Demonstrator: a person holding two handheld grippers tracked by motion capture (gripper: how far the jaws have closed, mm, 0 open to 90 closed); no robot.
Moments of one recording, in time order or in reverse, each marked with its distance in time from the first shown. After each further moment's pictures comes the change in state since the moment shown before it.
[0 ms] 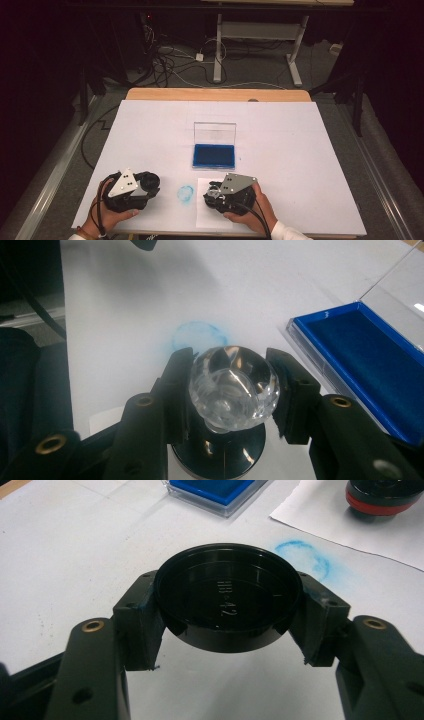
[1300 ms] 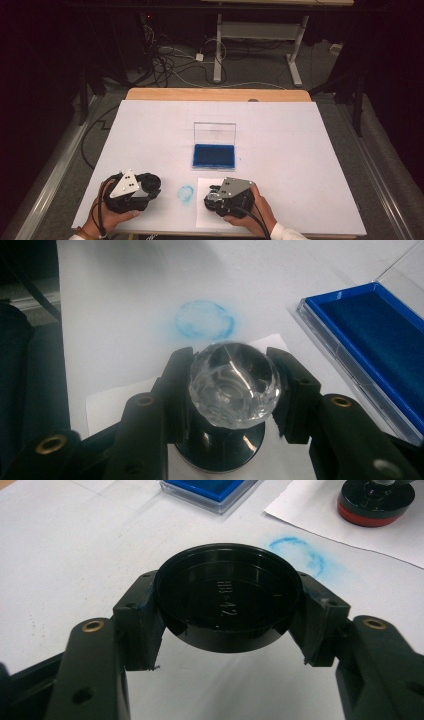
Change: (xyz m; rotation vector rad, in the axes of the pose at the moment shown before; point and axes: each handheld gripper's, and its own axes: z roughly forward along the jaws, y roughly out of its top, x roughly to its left) left arm -0.003 0.000 0.001 0.012 -0.012 0.010; right arm 0.004 -0.009 0.007 0.047 0.003 -0.019
